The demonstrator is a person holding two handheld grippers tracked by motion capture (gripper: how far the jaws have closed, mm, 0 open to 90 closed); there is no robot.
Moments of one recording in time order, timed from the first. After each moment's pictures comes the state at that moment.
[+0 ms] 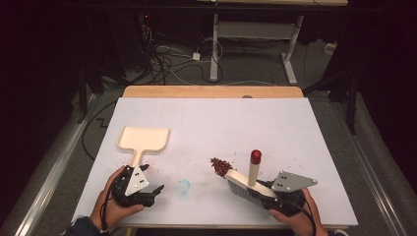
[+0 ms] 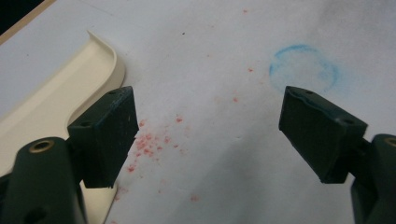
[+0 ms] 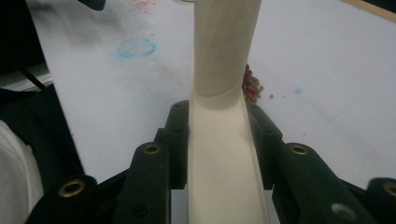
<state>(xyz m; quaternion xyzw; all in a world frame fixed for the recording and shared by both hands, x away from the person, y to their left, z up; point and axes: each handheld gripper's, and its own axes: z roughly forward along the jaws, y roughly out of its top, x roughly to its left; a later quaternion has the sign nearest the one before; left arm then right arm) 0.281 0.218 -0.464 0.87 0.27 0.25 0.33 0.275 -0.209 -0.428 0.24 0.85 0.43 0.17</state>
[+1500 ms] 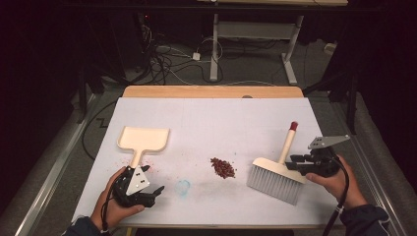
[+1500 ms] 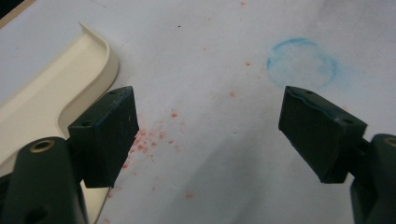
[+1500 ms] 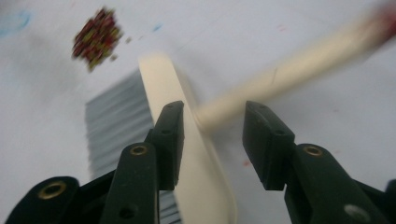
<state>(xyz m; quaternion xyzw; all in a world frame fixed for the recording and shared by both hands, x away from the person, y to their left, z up) 0.283 0.217 -0.467 0.87 0.27 0.24 0.33 0.363 -0.322 -0.411 0.37 0.86 0.35 0.11</state>
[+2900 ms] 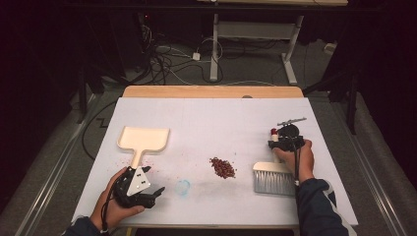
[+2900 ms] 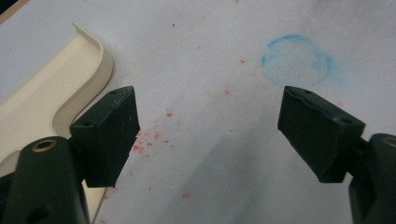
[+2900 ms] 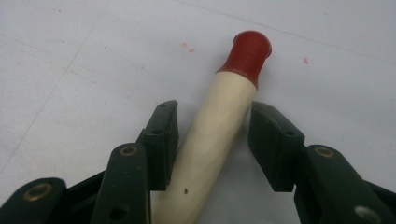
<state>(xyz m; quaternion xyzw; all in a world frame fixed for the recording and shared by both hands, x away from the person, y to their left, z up) 0.282 0.216 -0.467 0.88 0.26 0.24 0.33 0.453 -0.259 -0.457 0.54 0.78 0.24 0.19</state>
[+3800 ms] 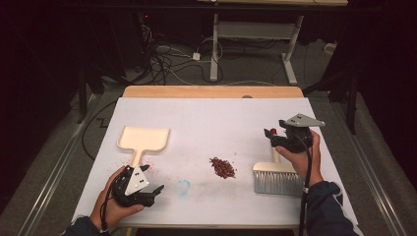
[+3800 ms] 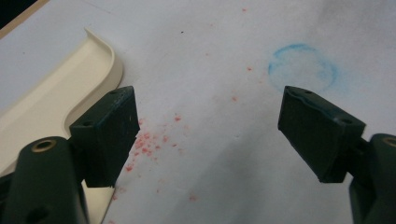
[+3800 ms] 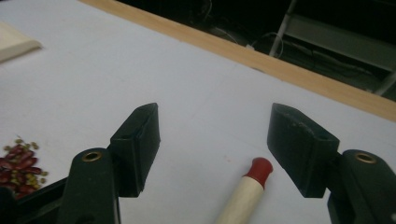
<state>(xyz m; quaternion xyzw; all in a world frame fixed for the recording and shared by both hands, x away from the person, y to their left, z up) 0.282 0.219 -0.464 0.87 0.27 0.25 0.33 0.408 -0.252 -0.398 0.40 0.77 0.41 0.30</state>
